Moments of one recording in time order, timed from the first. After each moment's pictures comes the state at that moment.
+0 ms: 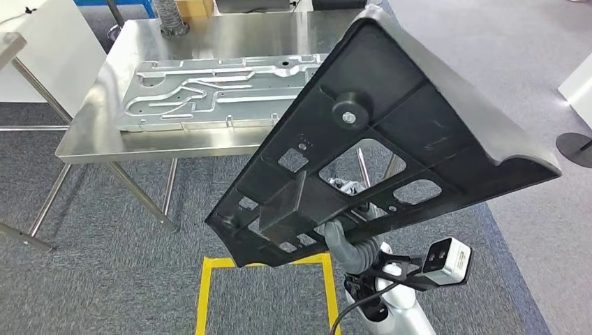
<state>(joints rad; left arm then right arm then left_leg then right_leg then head) -0.05 0.03 0.25 -0.20 0.05 0.17 -0.18 -0.18 0.06 0.42 -1.77 -0.30 0.39 -0.69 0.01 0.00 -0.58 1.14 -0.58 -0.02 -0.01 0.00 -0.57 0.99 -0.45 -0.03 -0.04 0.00</state>
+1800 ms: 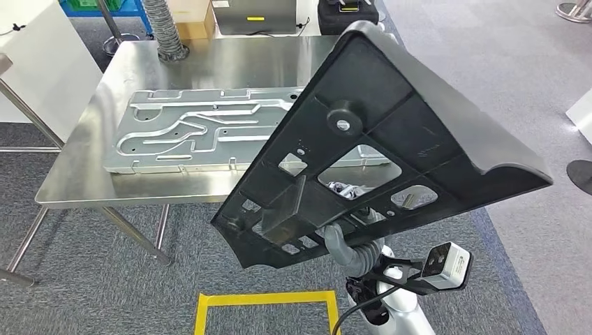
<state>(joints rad) -0.04 0.01 0.25 -0.20 0.04 0.16 -0.19 -0.17 0.06 0.40 -1.77 -0.28 0.40 -0.69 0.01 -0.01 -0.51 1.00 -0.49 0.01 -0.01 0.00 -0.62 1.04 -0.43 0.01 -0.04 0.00</state>
